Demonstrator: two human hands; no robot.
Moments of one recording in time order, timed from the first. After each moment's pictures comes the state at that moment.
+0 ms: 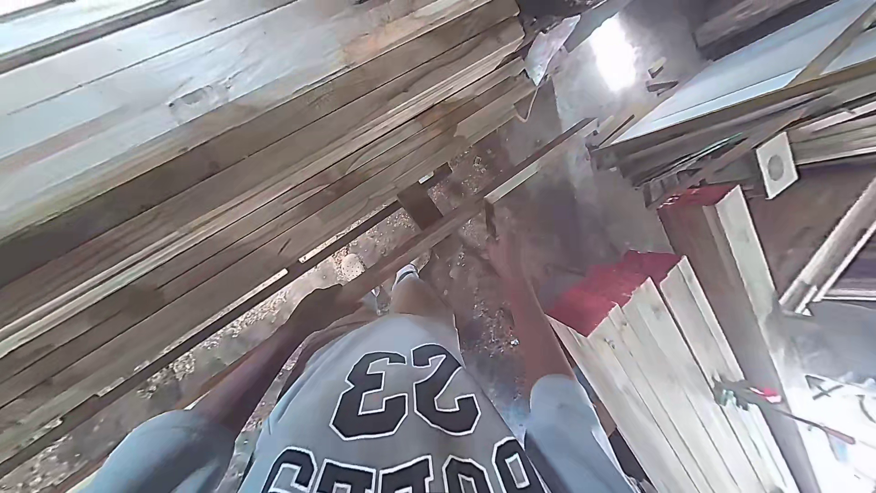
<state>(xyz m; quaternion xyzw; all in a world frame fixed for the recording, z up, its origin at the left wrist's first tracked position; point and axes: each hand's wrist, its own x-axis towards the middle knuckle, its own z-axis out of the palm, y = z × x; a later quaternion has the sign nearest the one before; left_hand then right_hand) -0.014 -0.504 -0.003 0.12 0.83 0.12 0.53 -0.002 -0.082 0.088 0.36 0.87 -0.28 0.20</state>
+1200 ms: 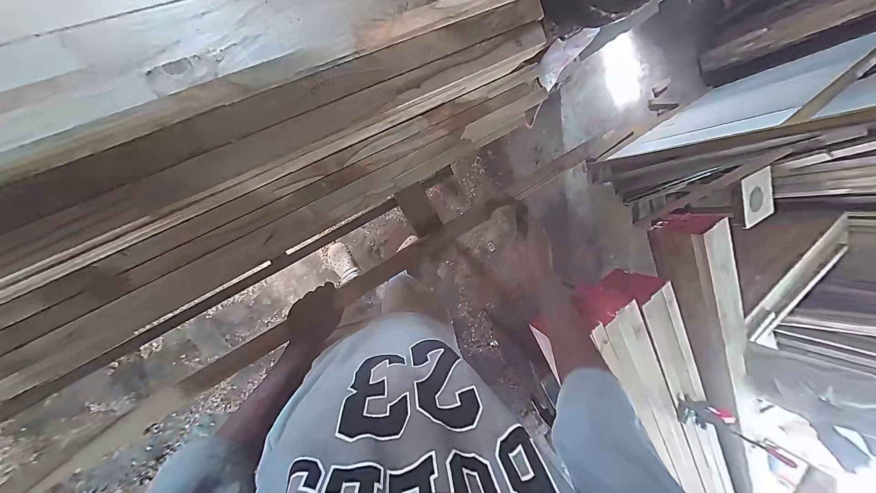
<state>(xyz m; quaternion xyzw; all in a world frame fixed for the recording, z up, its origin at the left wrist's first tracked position) 0.028 -0.462 0.005 0.02 0.91 0.03 0.42 -0.019 0.010 0.091 0.32 0.90 -0.16 0.24</state>
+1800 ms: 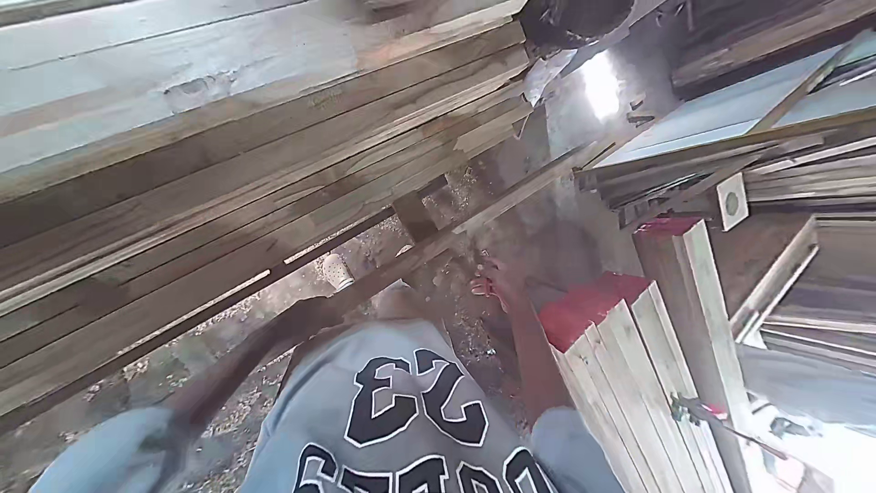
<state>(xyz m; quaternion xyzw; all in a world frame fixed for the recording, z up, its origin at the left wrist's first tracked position) -0.007 -0.516 -0.003 0.05 0.76 0.21 0.61 0.025 -0.076 0.117 0.46 0.68 -0.51 0.25</state>
